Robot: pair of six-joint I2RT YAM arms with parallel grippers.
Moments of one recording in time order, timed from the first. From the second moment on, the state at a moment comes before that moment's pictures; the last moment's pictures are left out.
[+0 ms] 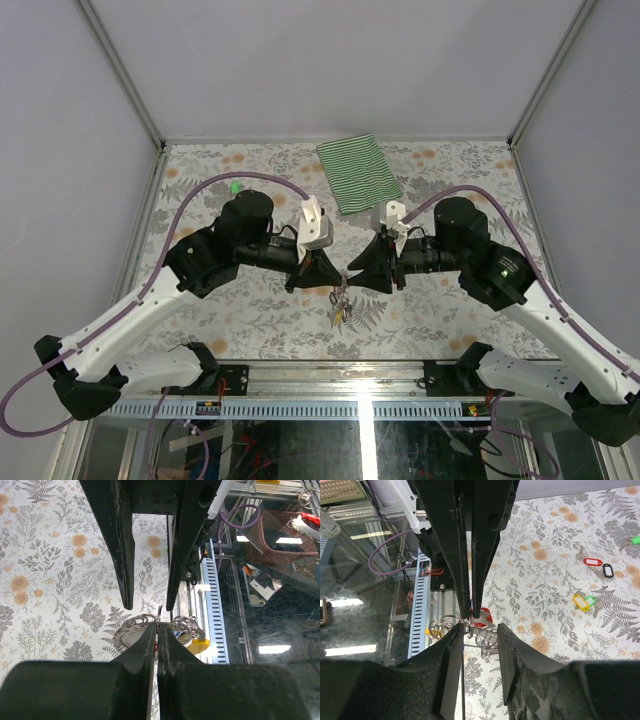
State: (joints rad) left arm -0.84 1.10 1.25 -0.55 0.77 0.16; right arm 0.78 0.95 1.13 -0.48 -0.72 -0.12
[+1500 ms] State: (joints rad) left arm -0.86 0.83 0.91 0.06 0.71 -0.11; right arm 0.78 0.85 1.11 -0.31 -0.83 -0.03
